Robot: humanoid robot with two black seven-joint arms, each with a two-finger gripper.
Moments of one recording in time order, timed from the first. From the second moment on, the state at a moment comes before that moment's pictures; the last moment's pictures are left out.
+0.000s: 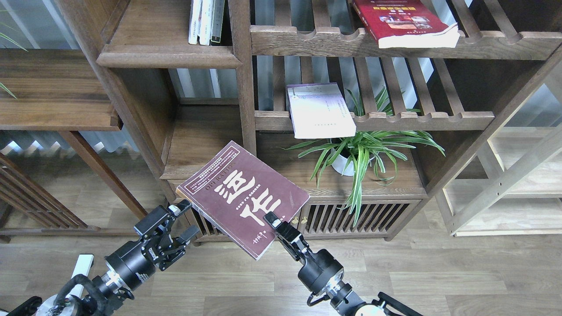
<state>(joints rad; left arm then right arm) -0.02 0.33 -0.92 -1.18 -0.66 -0.49 0.49 0.04 0.01 0.71 1.10 0.04 0.52 0.18</state>
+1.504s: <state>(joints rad) -0.04 0.33 -0.92 -1.16 -0.59 -0.49 0.49 0.06 0.02 0.65 1.10 0.04 0.46 0.15</state>
